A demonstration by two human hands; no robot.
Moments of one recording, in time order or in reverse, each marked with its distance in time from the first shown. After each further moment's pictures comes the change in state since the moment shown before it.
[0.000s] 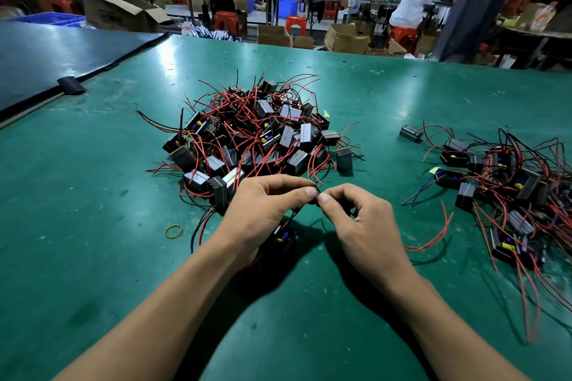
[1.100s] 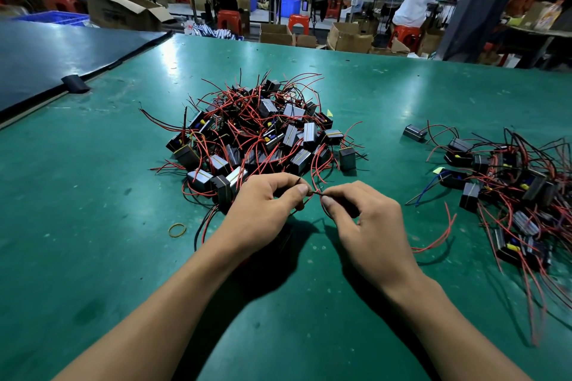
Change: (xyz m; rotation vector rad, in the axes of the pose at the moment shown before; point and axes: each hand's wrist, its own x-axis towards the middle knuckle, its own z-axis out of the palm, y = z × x) left_hand 0.001 -0.001 -0.012 0.439 -0.007 0.169; right_hand 0.000 0.004 0.000 -0.201 0.050 -0.244
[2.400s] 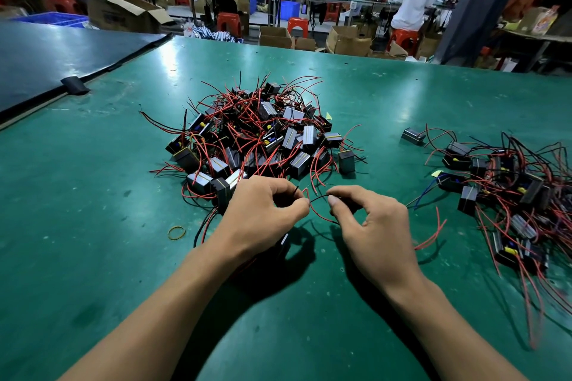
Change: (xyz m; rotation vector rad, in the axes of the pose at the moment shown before) left_hand -0.004 0.008 -0.003 0.141 0.026 0.080; right_hand 0.000 0.001 -0.003 0.002 0.073 0.040
